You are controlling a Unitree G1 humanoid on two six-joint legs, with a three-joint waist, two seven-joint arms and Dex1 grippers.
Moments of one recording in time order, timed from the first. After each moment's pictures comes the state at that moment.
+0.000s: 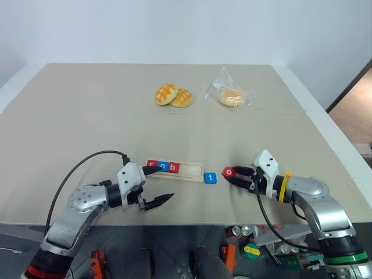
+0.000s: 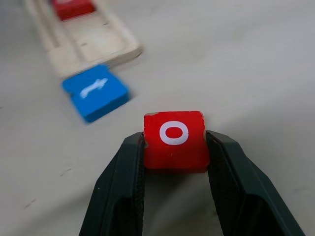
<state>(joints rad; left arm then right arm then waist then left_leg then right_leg) -0.09 0.54 -0.11 -0.28 -0.33 0.18 -0.89 -0.26 -0.66 -0.01 -0.09 0.27 0.43 0.92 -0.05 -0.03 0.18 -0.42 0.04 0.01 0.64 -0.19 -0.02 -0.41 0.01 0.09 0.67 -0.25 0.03</state>
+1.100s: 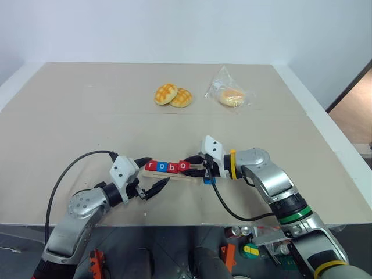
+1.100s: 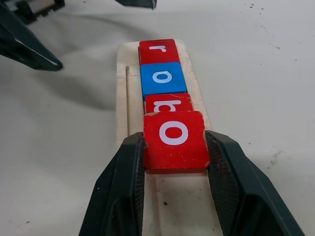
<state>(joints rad) -0.03 0.46 -0.04 -0.37 -0.35 0.27 -0.68 -0.63 -0.47 0.33 0.09 0.17 0.40 1.05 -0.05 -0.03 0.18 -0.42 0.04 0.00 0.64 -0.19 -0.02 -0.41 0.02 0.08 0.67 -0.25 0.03</state>
